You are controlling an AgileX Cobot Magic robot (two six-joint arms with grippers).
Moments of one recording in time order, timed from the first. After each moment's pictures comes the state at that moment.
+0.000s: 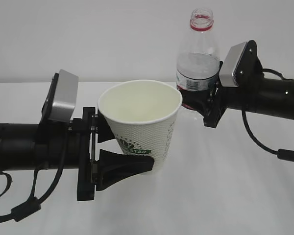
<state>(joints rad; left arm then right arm) -0.44 1.73 -0.62 1.11 -1.13 -0.52 0.12 1.86 -0.86 -1.05 -0.99 0.22</state>
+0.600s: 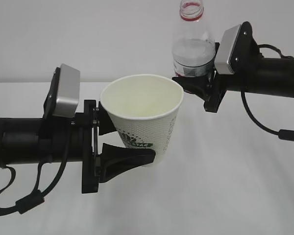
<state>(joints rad) -0.44 1.73 -0.64 1.09 -1.11 -0.48 0.12 1.85 -0.99 -1.17 -0.91 0.22</state>
